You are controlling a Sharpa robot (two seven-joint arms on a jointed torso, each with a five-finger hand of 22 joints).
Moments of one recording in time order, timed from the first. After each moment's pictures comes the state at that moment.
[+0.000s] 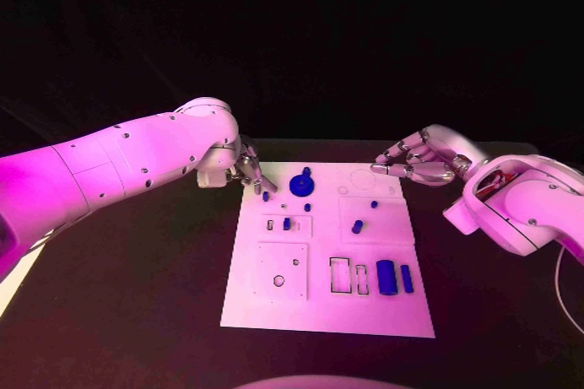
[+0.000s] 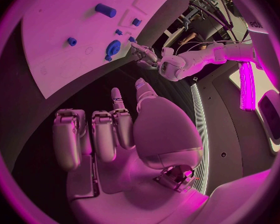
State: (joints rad) left arm 1.40 -0.63 -0.01 1.20 -1.03 0.38 -0.70; left_hand 1.16 -0.01 -0.03 0.28 0.09 0.96 0.05 0.55 0.48 1.28 -0.02 0.98 0.93 1.47 -0.07 1.57 1.31 0.02 1.47 0.03 1.45 1.31; right arm 1.32 -0.96 -0.04 1.71 -1.02 -0.39 -0.10; right_hand 1.23 -0.03 -0.03 0.18 0.26 1.03 0.13 0.12 0.09 1.47 0.05 1.44 1.31 1.47 -0.02 1.53 1.31 0.04 1.47 0.08 1.51 1.31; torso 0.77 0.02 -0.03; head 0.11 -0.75
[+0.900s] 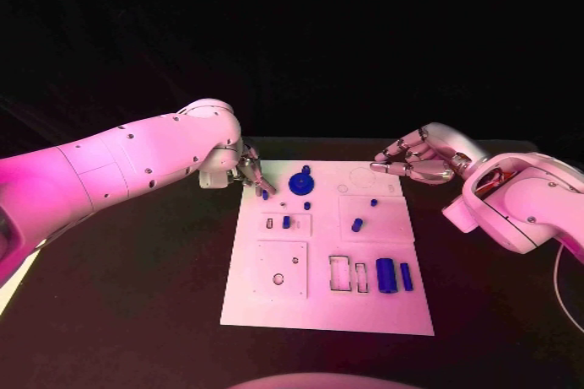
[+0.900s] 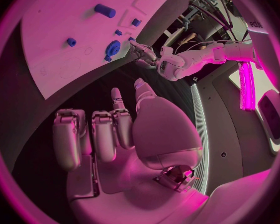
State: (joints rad) left arm 1.39 -0.61 -0.02 1.19 -1.02 0.39 -0.70; left_hand 1.21 0.02 -0.03 0.27 0.10 0.96 0.05 0.55 0.47 1.28 -0.02 0.99 0.93 1.47 -0.07 1.57 1.31 0.02 1.47 0.03 1.45 1.31; right arm 1.32 -0.96 -0.04 1.71 -1.02 -0.38 -0.10; right_hand 1.24 -0.02 -0.04 0.18 0.27 1.03 0.13 0.12 0.09 1.47 0.05 1.44 1.31 1.47 -0.02 1.53 1.31 0.04 1.47 0.08 1.51 1.31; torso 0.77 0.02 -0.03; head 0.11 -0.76
